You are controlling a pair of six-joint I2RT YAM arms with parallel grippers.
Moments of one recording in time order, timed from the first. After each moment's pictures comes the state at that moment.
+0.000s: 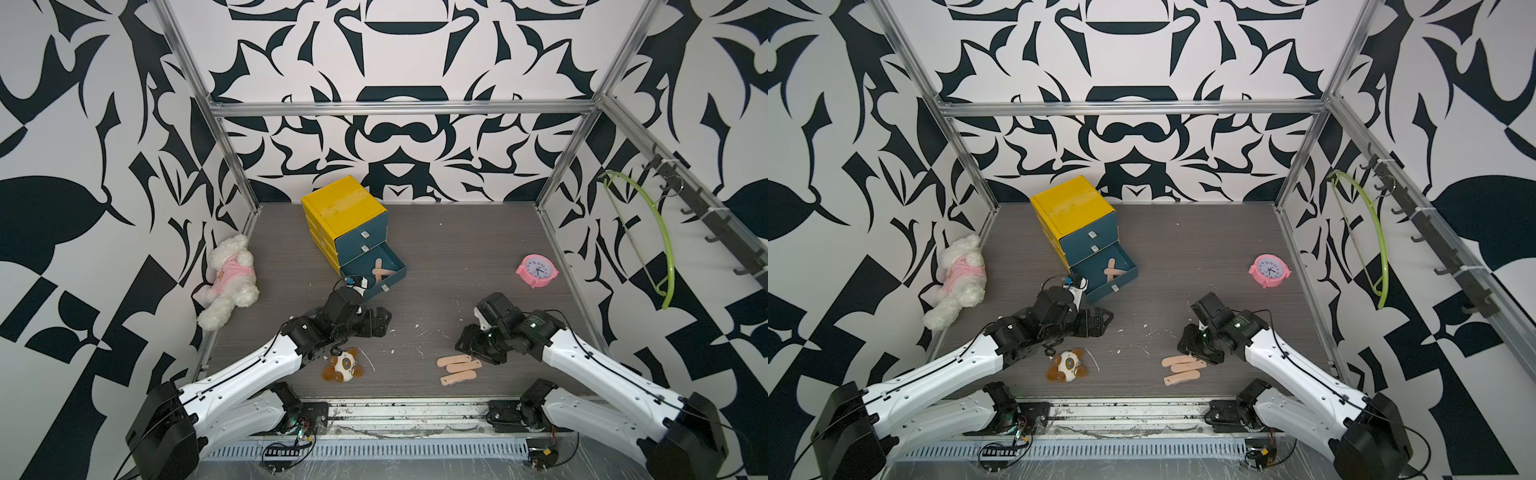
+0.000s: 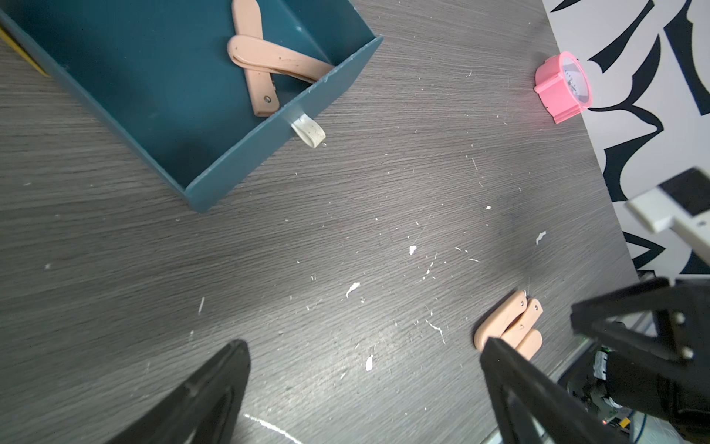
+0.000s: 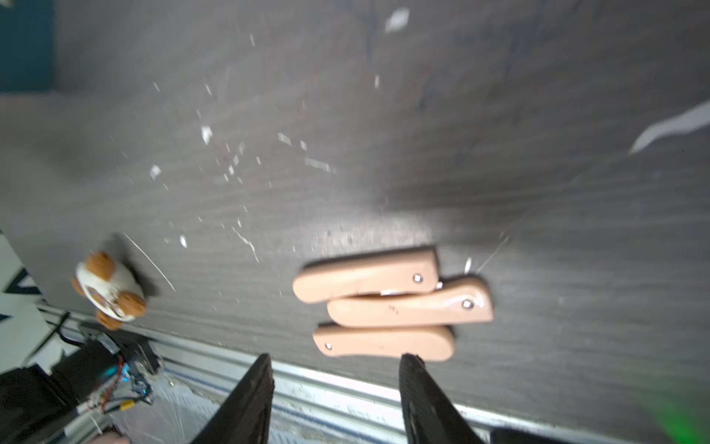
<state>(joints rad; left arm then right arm) -0.82 1.00 0.61 -0.33 0.01 -0.65 0.67 0.97 0.63 -0.89 -0.26 0.93</state>
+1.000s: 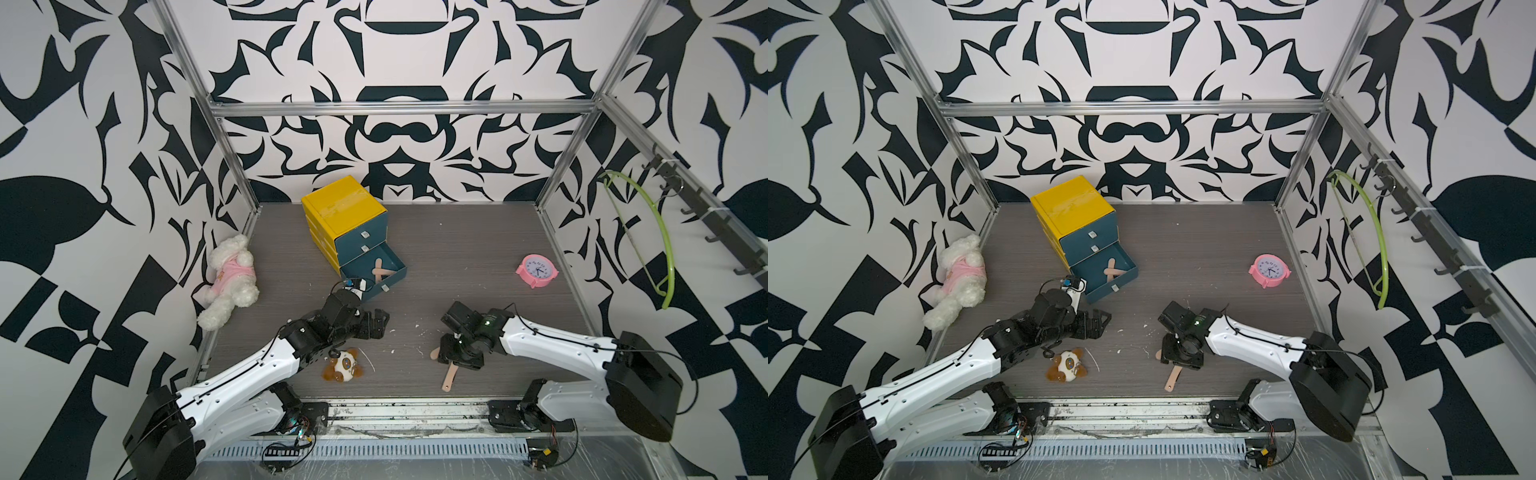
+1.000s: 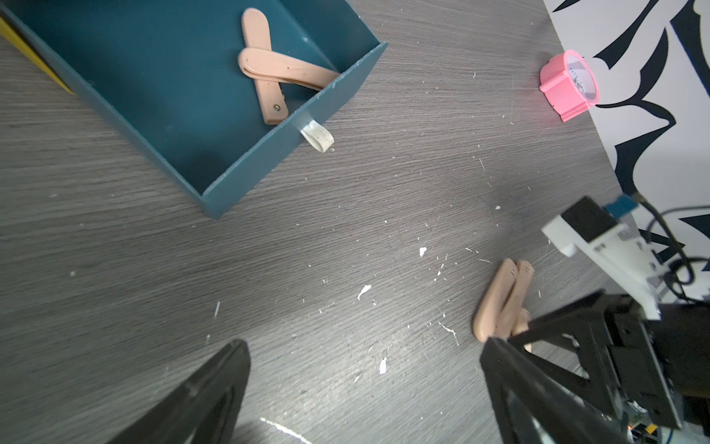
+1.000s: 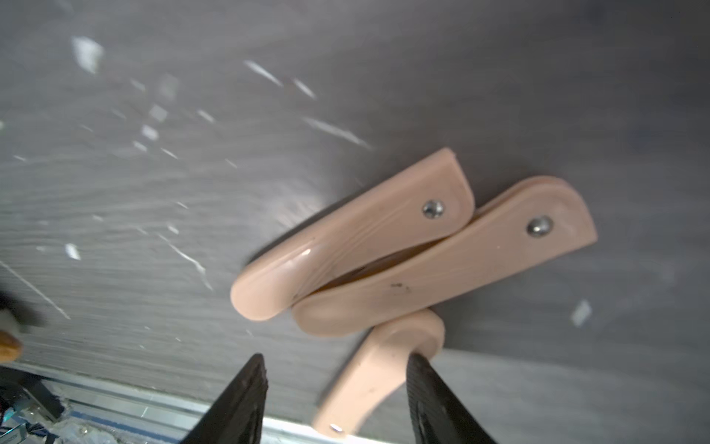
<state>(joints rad) -0.82 0.97 0.58 -0.33 -0.03 -0.61 0.83 1.34 0.68 -0.67 -0.16 0.97</state>
